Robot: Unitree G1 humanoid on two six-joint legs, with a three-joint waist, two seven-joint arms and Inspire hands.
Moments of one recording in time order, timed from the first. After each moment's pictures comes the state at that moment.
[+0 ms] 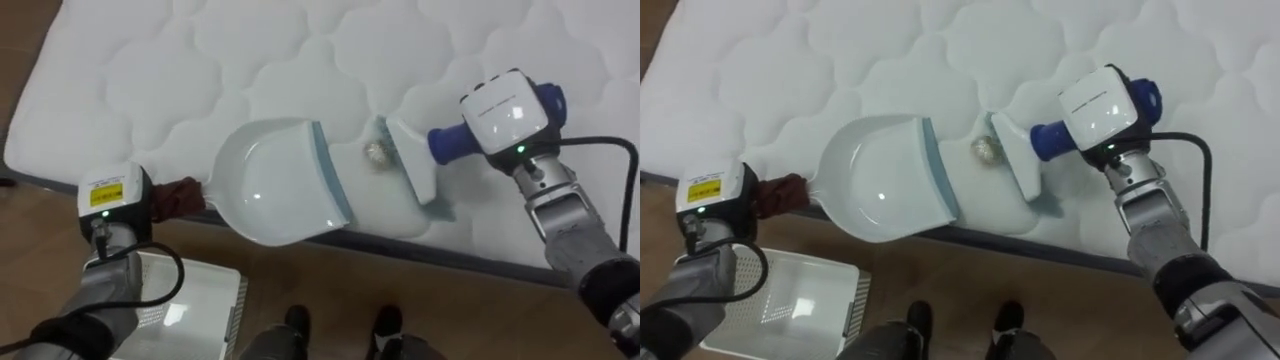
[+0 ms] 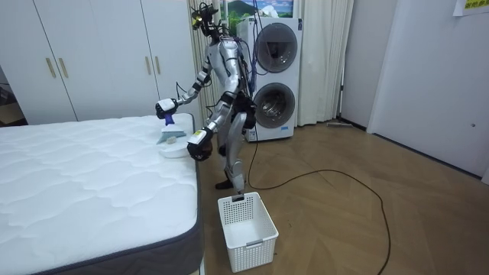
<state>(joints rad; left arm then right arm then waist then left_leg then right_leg) -0.38 0.48 -0.48 0.90 0.67 0.25 0.46 -0.55 -0.56 0.65 0.88 -1.34 0.28 -0.64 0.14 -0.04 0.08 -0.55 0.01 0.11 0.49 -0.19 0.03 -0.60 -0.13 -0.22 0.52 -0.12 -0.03</state>
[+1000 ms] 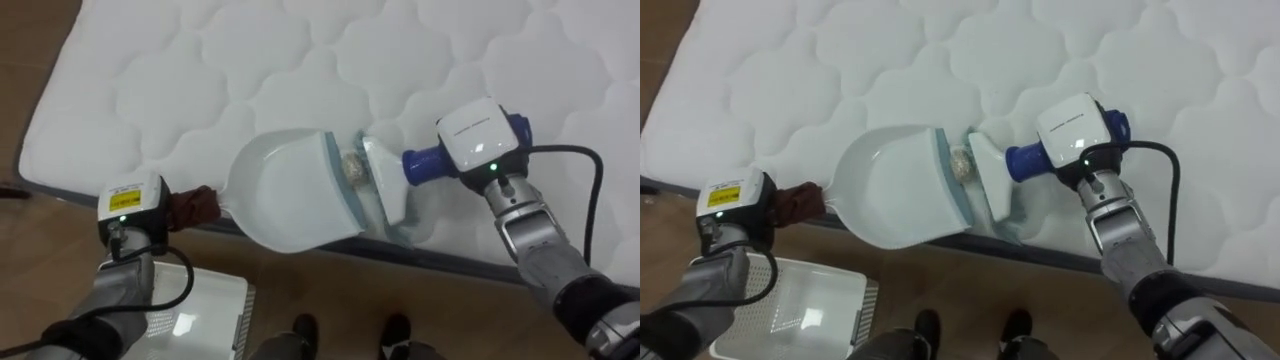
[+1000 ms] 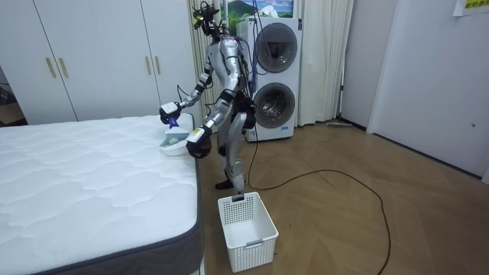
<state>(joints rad) -0.38 0.46 -0.51 0.88 0.67 0.23 0.40 -0.51 -0.50 0.68 0.85 -1.24 0.25 -0.59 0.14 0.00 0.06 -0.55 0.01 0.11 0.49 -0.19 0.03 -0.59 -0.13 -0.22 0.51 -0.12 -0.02</state>
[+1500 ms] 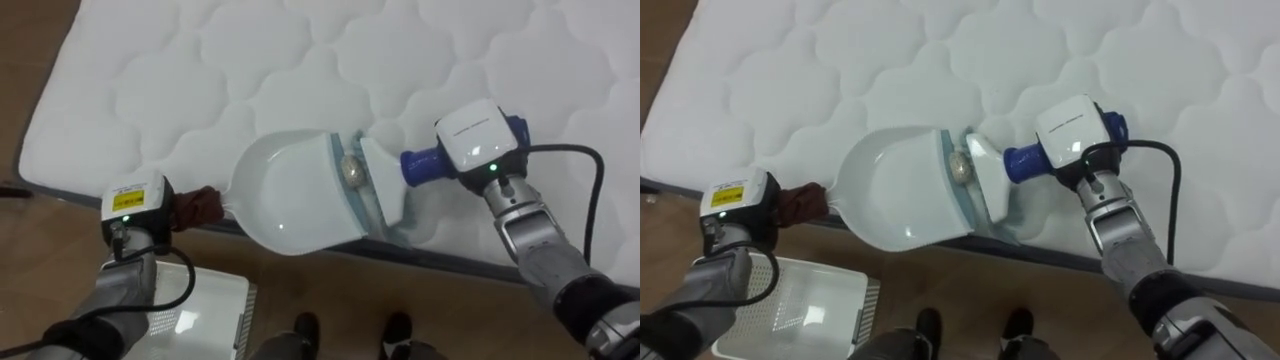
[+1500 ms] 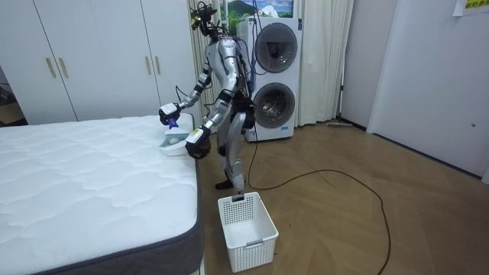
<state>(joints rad) -0.38 0.46 -0.51 0.88 0.67 0.23 0.40 -0.51 -0.50 0.68 0.85 -1.22 0.24 -0.59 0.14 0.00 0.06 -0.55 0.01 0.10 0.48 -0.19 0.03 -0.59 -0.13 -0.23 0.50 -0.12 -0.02</state>
